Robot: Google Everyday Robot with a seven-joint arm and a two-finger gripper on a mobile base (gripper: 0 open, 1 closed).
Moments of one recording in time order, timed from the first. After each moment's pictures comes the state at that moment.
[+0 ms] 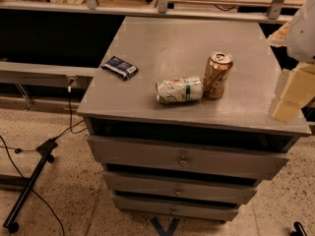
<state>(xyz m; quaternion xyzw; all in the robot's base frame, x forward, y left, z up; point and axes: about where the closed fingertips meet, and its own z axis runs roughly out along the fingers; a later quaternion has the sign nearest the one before) 0.438 -0.216 0.980 -0.60 0.78 -0.04 0.17</state>
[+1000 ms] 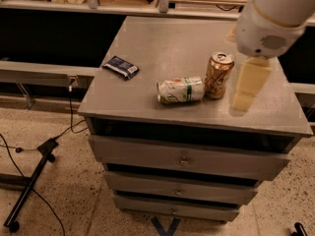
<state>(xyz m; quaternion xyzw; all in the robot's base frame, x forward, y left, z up) 0.479 -0.158 0.963 -0.65 0.74 -0.04 0.14</state>
